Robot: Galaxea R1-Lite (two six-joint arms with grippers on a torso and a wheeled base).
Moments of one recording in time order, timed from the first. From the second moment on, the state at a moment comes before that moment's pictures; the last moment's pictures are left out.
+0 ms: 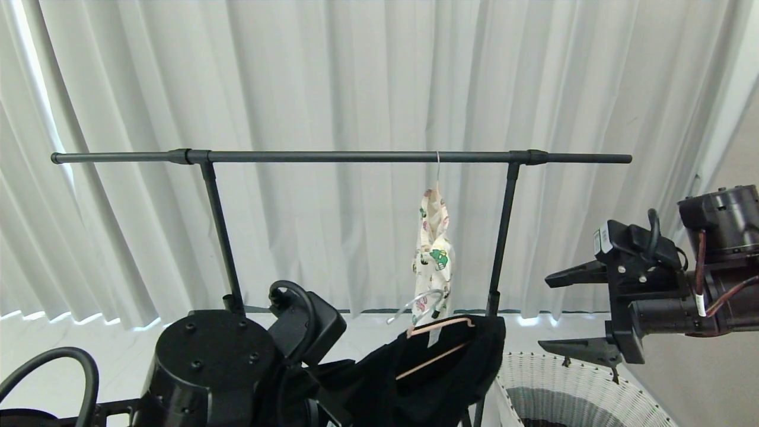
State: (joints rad) left arm -0.91 1.49 -0.50 -0.40 0.19 -0.06; right arm 0.36 1.50 -0.83 0.01 0.62 -0.61
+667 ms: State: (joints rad) left arm -1.03 1.46 -0.51 -0.40 0.11 -0.05; right arm 0.60 1.59 -0.82 0.04 0.58 -0.82
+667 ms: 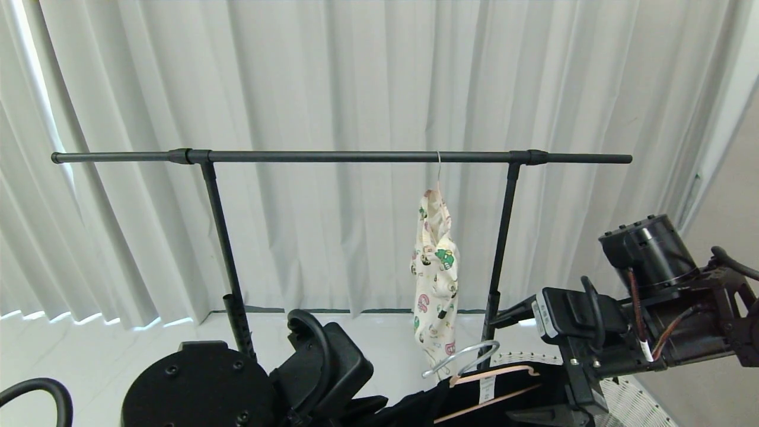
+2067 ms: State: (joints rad) left arm -1.04 1.47 -0.51 -0.40 0.18 -0.05; right arm 0.70 1.61 -0.84 0.03 0.55 -0.81
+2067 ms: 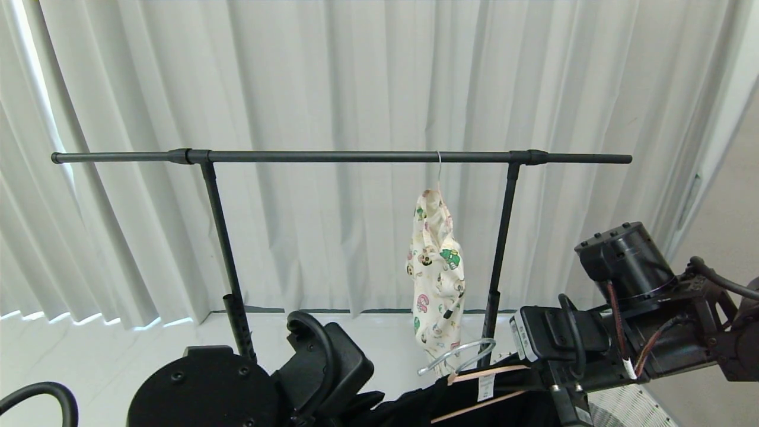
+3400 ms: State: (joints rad) left arm -0.88 1.42 -0.39 -0.48 0.33 -0.06; right arm 0.30 1.36 -0.69 0.02 0.56 -0.80
